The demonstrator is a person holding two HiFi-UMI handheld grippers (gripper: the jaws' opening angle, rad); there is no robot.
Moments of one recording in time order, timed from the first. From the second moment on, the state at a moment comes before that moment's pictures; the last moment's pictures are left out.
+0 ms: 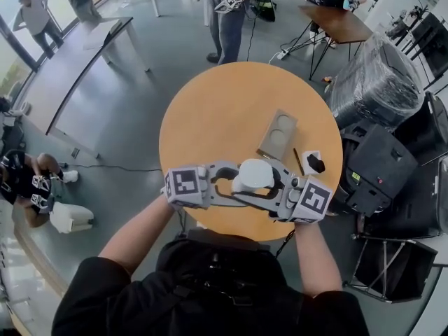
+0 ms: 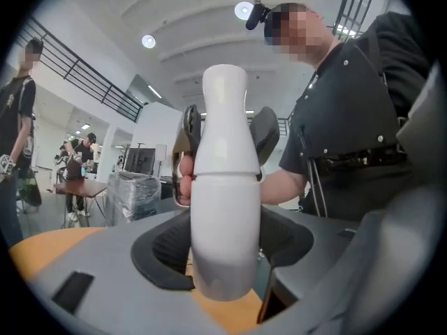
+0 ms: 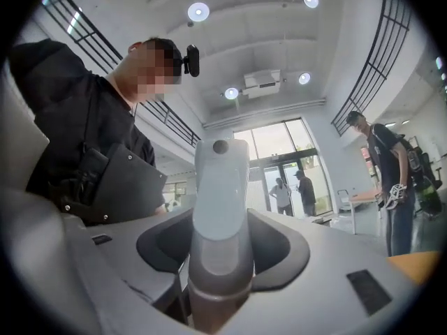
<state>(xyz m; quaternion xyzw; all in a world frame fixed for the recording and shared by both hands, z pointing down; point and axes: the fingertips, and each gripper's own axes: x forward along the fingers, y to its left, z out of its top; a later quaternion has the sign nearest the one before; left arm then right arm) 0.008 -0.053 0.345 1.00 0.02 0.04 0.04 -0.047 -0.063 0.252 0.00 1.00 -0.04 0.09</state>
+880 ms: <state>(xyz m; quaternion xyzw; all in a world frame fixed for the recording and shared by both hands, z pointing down) 0.007 -0.068 0.389 1.00 -0.07 0.04 0.02 -0.014 -0.080 0.184 -0.11 0.98 -0.01 0.14</state>
